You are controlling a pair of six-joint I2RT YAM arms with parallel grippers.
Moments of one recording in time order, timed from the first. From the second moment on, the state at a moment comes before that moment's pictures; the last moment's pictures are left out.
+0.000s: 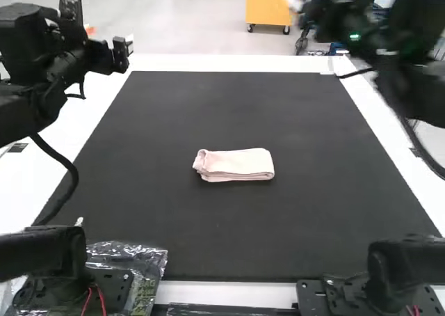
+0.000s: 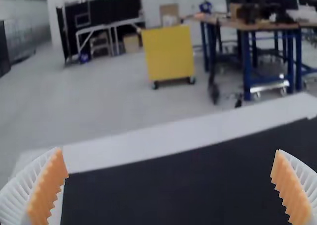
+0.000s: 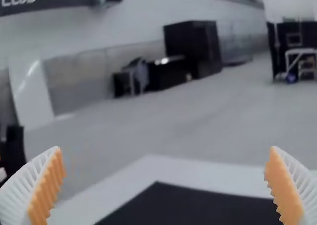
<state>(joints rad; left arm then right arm) 0.04 0.86 0.71 0.29 0.23 0.08 0.30 0.92 0.85 0.37 -0.28 0.22</state>
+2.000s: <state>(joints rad) 0.04 0.01 0.01 0.00 -0.08 -0.06 0.04 0.01 0.01 -0.08 0.07 -0.01</state>
